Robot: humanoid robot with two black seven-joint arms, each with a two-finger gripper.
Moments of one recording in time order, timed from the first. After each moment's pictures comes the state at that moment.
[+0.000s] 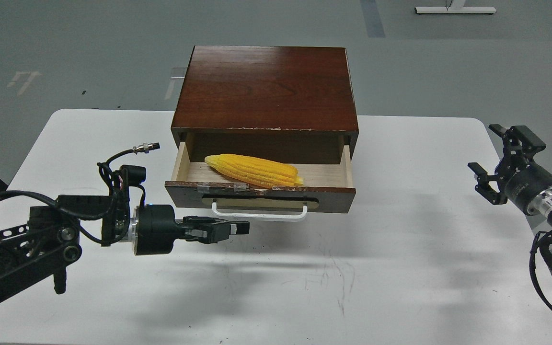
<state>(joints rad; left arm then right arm) -0.59 0.71 -0.49 -1.50 1.46 -0.44 -0.49 0.64 -0.76 0.21 0.90 0.04 0.29 0.49</state>
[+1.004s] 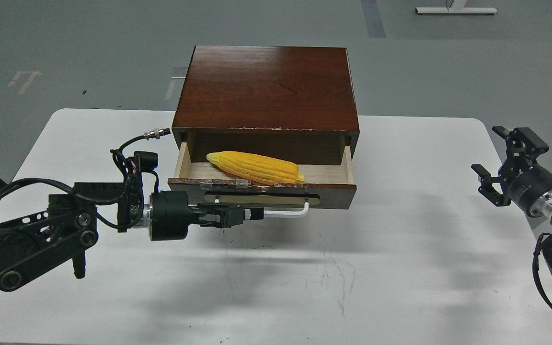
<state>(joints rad) -0.64 0.63 -0.49 -1.42 1.46 -0.49 -0.49 0.64 -0.76 0.22 0.87 0.04 0.29 0.49</state>
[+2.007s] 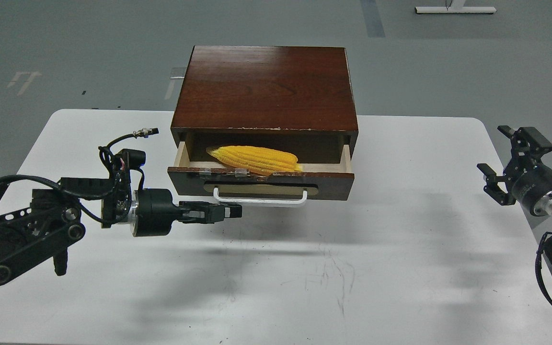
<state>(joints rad) -0.65 0.66 -0.49 -1.35 1.46 -0.49 -0.49 0.64 -0.74 0.21 0.83 0.04 0.29 0.49</state>
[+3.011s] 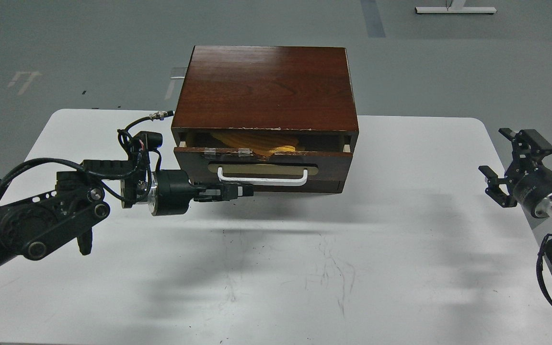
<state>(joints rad) -0.74 0.52 -0.49 -1.18 1.46 -0.49 -0.49 0.64 -0.74 0.21 0.81 0.03 0.30 0.49</state>
